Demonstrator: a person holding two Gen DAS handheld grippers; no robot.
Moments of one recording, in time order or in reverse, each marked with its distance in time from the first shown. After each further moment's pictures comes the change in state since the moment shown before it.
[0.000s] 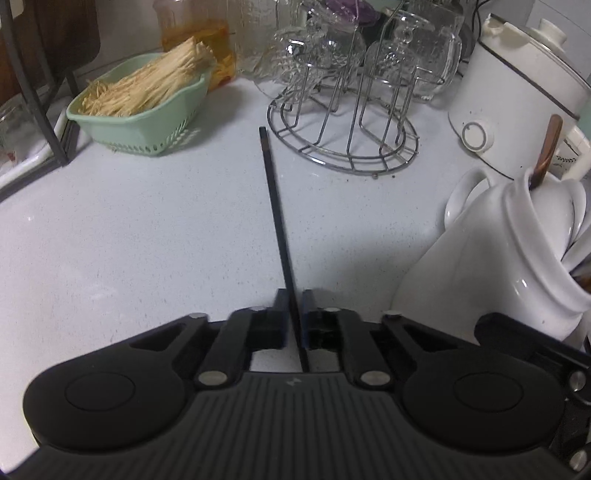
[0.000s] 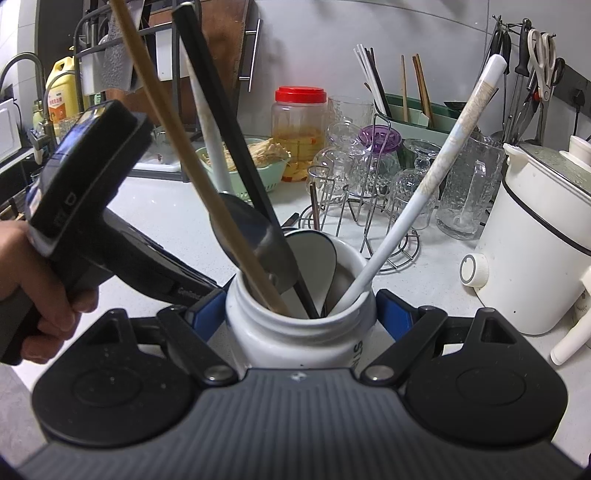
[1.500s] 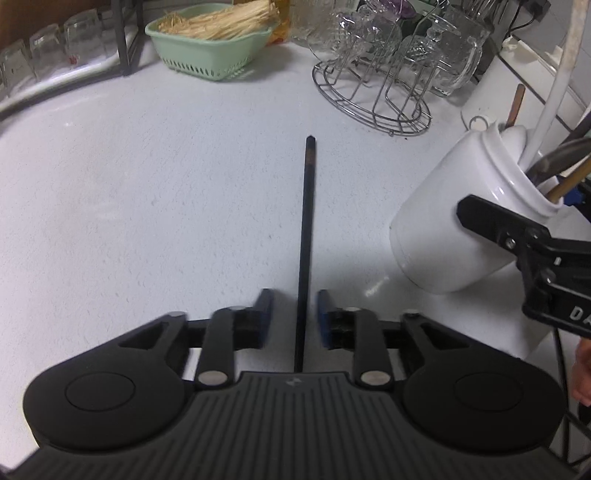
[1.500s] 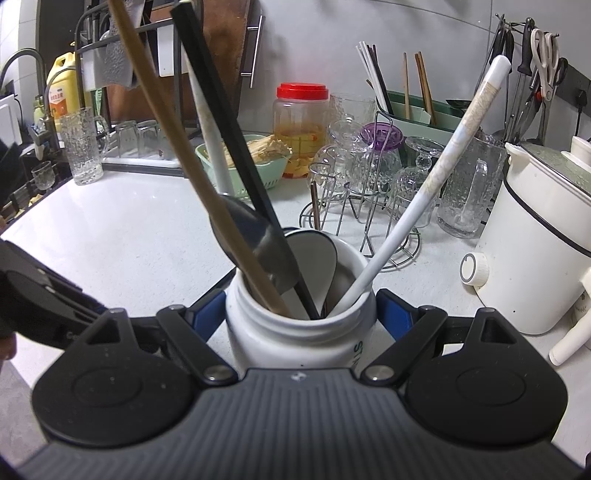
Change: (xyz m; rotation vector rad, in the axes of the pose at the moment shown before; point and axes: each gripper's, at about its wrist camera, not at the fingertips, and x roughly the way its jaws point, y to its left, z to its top) left arm -0.045 0.012 -0.066 -0.175 0.040 0.020; right arm -0.001 0.000 0.002 -0.008 0.017 0.004
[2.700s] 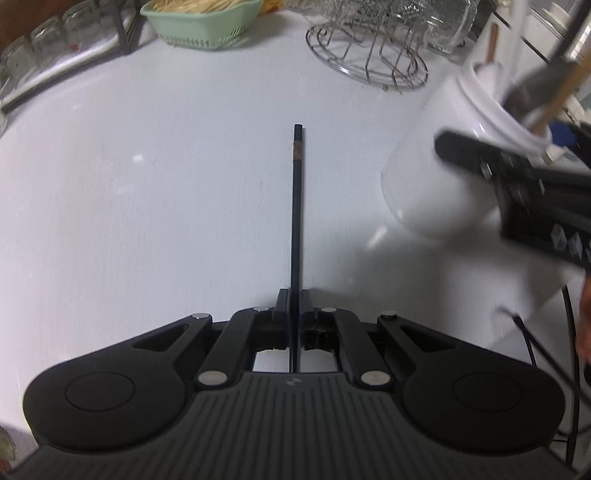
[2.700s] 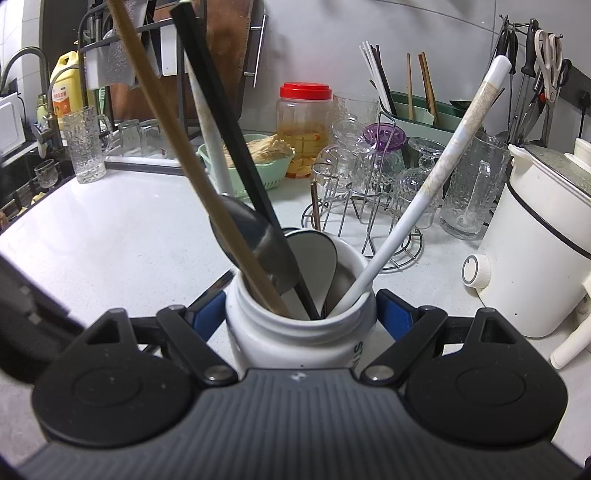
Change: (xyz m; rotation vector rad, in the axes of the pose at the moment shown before) left arm -0.015 -0.018 -0.028 0.019 0.111 0.048; right arm 0.000 0.000 0.000 -0.006 0.000 0.008
